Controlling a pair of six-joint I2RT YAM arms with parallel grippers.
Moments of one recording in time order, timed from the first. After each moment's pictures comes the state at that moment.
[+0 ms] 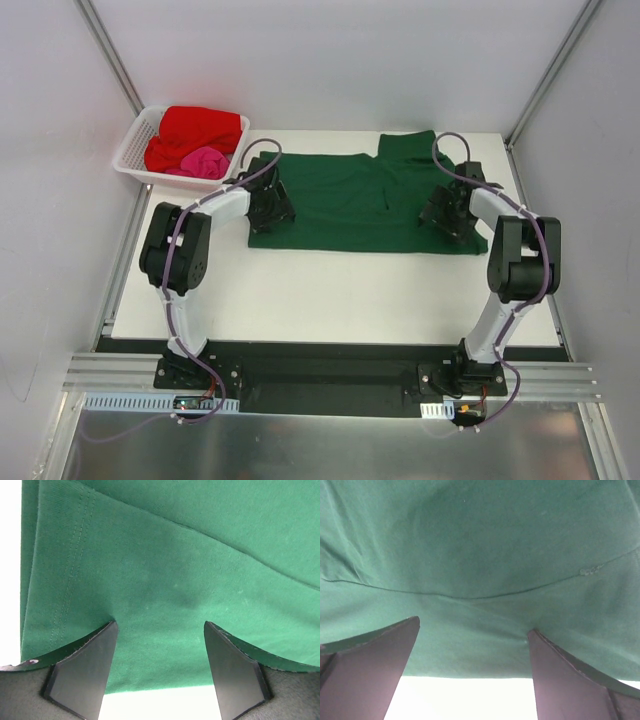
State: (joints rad) left arm -0.33 1.95 1.32 -0.46 0.05 -0.72; right arm -0.01 1.88 1.27 -0.58 -0.06 0.48
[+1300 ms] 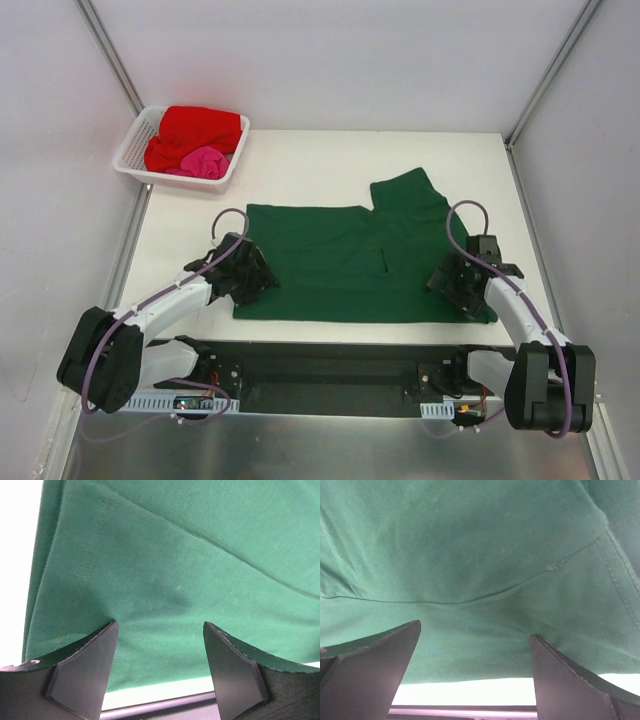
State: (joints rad) left arm -0.45 1.17 0.51 -0.39 0.05 -0.95; right arm -0.01 1.10 0.54 -0.66 -0.03 0.56
